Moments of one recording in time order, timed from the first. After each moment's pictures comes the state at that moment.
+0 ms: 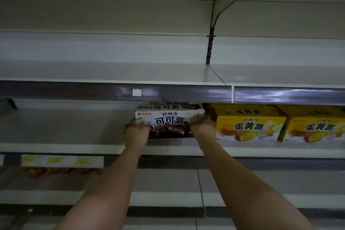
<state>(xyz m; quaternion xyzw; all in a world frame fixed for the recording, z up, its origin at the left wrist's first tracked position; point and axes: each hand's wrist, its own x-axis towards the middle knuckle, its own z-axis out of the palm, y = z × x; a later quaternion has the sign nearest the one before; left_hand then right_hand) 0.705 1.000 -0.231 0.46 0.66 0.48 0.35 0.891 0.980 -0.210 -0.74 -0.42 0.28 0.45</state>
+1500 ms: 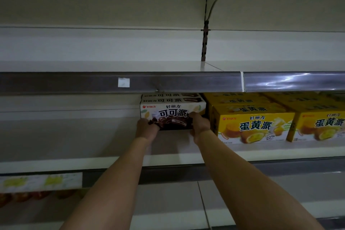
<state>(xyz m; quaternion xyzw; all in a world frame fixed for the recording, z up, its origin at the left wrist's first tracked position) 0.738 1.070 -0.253 0.56 0.59 0.42 0.41 0.894 1.058 -0.246 -0.56 -0.23 0.46 0.65</state>
